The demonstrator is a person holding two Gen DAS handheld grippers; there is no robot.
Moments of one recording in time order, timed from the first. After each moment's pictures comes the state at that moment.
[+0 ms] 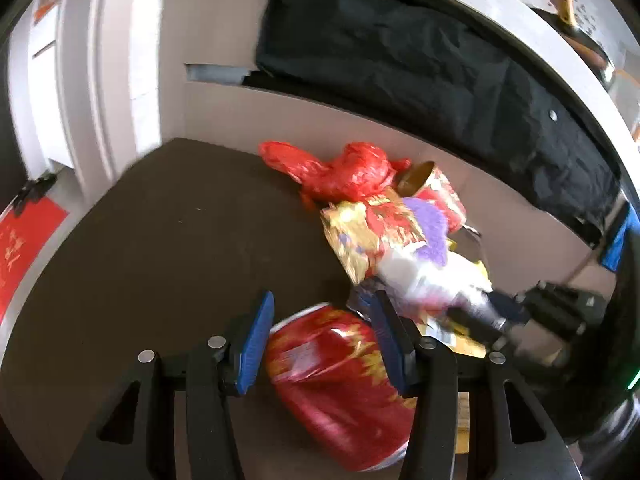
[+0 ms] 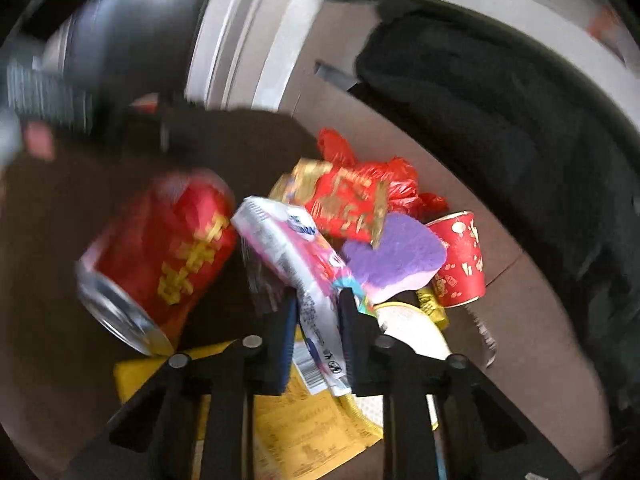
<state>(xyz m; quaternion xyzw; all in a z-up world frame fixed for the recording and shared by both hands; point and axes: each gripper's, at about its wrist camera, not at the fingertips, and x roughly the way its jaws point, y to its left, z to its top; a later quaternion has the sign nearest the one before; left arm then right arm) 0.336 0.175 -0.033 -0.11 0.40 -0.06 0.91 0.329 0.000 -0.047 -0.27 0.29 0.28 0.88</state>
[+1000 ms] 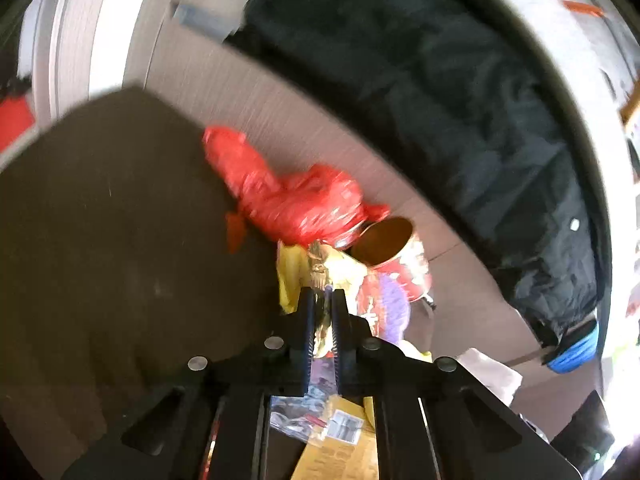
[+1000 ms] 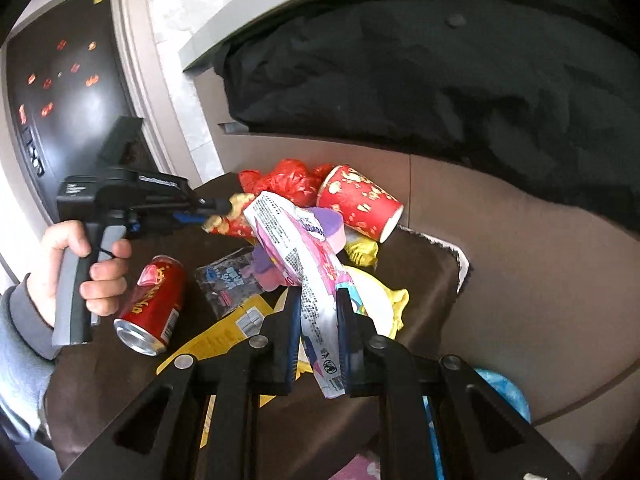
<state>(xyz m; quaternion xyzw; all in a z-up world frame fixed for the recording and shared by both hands) 0.430 0.154 -0.027 -0.28 0.41 -0.07 0.86 0.347 -0.141 -0.012 0.00 0.35 0.26 0.90</state>
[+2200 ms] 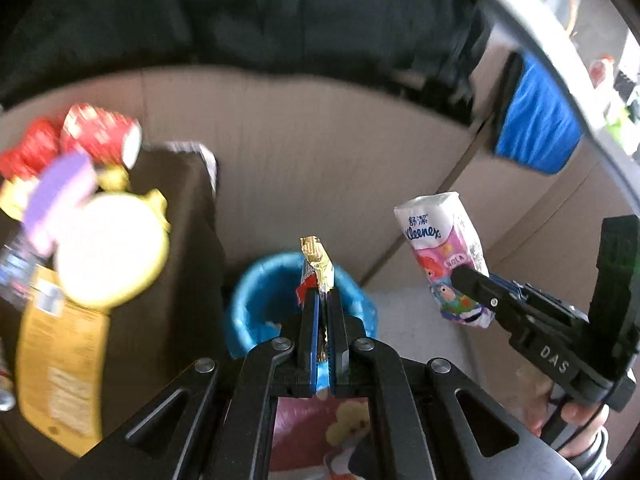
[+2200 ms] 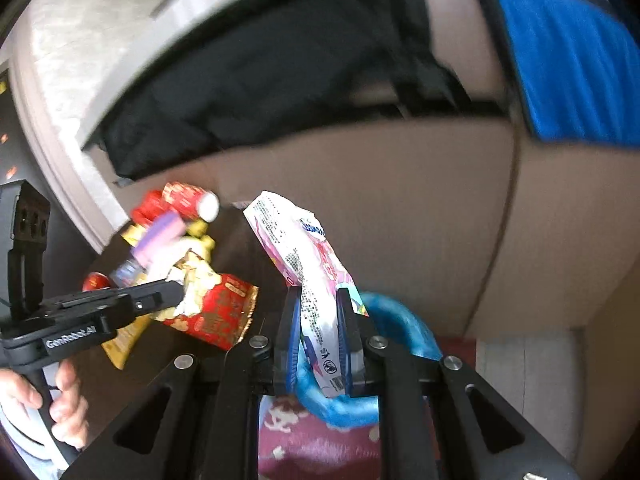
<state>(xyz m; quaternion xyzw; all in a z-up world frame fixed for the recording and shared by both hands) 0.340 -0.156 -0.054 -0.04 0.46 -0.23 0.86 0.261 -0.353 -0.030 0.12 0.37 0.08 0.92</state>
